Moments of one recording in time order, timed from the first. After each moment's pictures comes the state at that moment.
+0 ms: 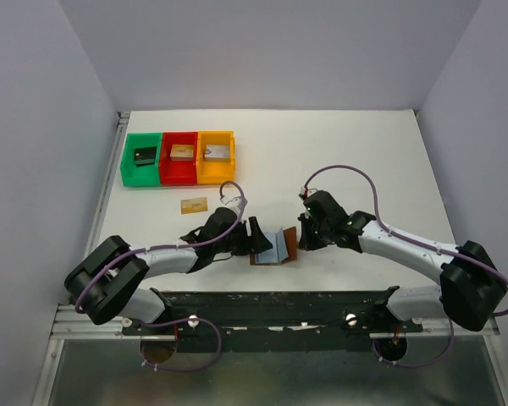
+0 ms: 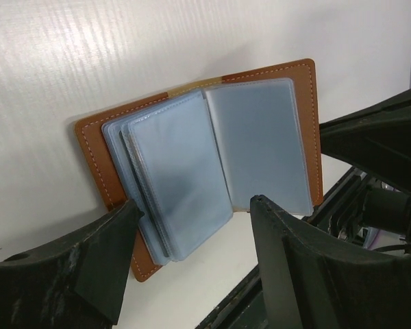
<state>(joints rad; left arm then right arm) -0.76 1.38 0.44 0.34 0.20 -0.84 0.75 1.31 0.75 -0.42 0.01 0.44</state>
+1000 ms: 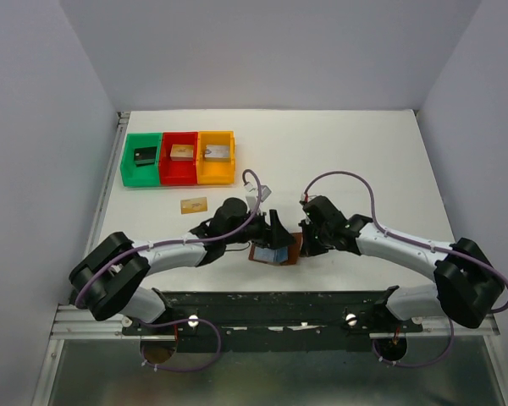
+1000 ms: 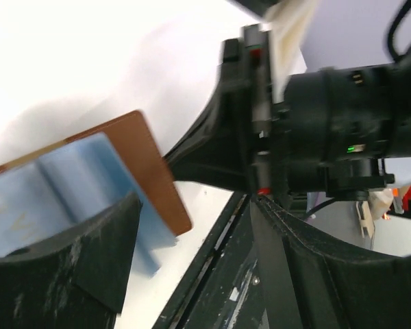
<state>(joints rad) -0.83 1.41 0.55 0.49 0.37 -0.78 0.75 1.33 0.70 -0.41 -0.01 0.46</state>
